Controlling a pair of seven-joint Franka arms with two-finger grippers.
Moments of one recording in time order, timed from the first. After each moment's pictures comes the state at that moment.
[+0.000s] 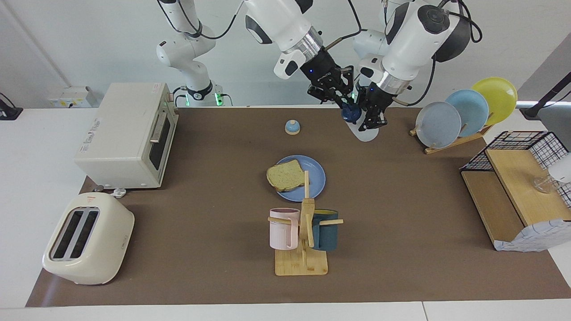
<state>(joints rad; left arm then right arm) -0.65 -0.10 0.25 -1.84 -0.18 1.73 1.06 0.71 0.16 0.00 -1.56 0.50 2.30 0.81</state>
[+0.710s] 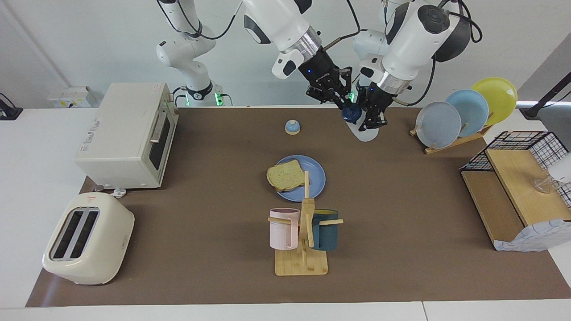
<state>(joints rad) -0.65 -0.10 0.25 -1.84 -0.18 1.73 1.06 0.71 0.16 -0.01 -1.55 0.49 2.30 0.81</state>
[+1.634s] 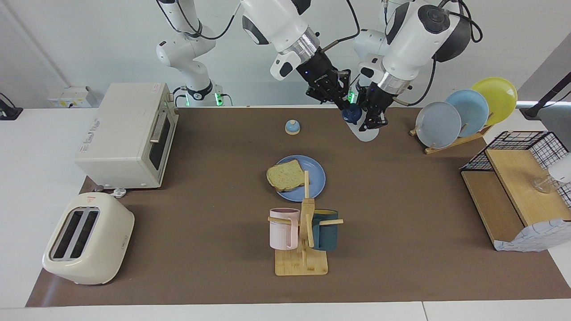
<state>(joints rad) -0.65 -0.10 0.25 -1.84 -0.17 1.74 1.05 0.70 0.16 -0.01 -1.55 0.53 2.30 0.89</state>
